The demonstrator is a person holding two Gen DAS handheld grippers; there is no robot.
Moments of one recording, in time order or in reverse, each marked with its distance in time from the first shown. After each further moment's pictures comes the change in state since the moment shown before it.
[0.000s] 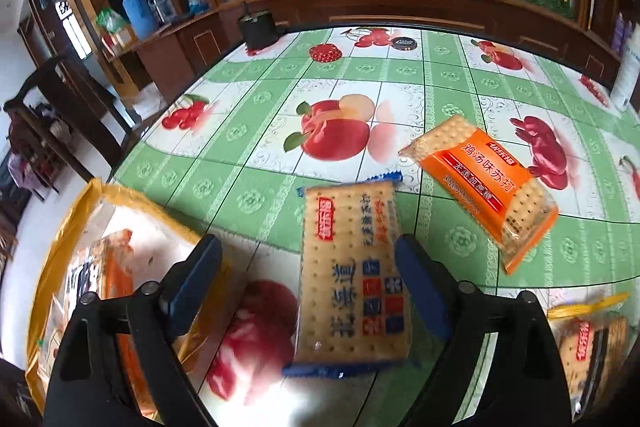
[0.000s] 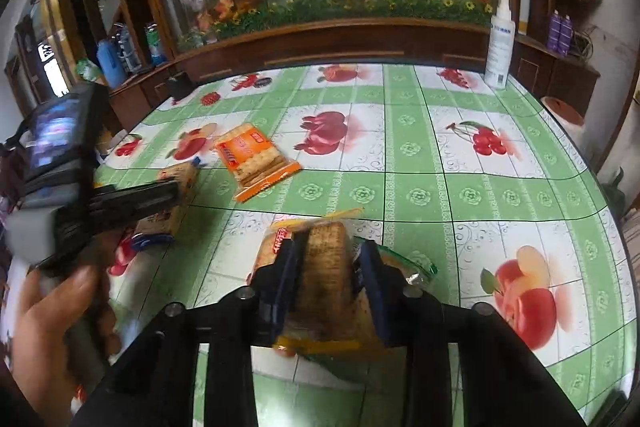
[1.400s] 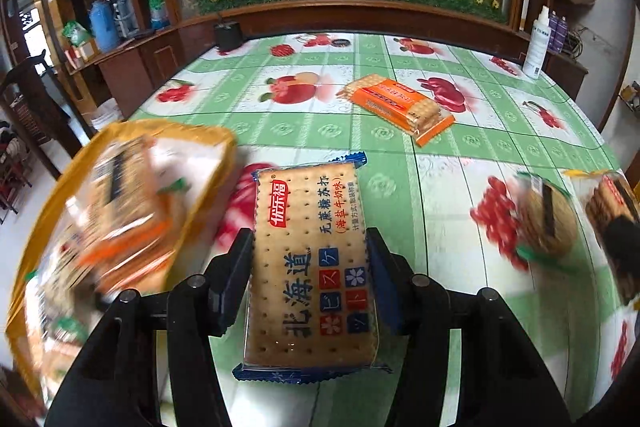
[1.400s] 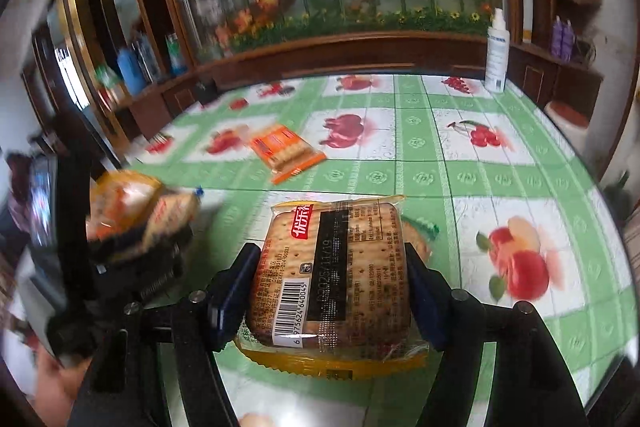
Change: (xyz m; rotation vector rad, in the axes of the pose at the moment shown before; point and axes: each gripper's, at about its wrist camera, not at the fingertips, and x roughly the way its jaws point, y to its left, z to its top) left arm -0.090 0.040 -0.096 0.046 -0.094 -0.220; right arm -0.055 0.004 -0.035 0.036 -0.064 0.095
